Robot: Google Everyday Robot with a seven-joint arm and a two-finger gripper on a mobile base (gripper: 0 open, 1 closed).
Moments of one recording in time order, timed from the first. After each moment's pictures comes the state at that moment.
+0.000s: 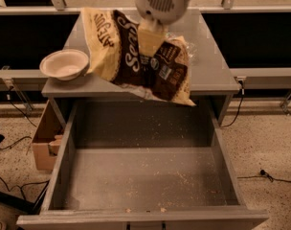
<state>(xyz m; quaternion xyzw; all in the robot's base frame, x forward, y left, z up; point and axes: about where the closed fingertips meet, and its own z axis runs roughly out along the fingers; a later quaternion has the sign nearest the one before) 0.505 -0.022 1.016 -0.63 0.76 -0.04 0.19</state>
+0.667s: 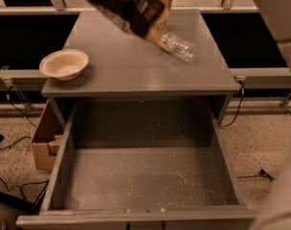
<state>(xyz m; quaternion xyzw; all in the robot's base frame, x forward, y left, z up) 0.598 0.009 1.117 -0.53 0.79 -0.13 0.27</state>
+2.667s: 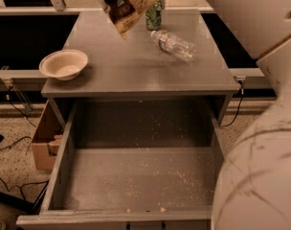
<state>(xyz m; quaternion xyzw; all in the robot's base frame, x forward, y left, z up) 0.738 0.033 1.095 -0.34 0.83 -0.04 0.45</state>
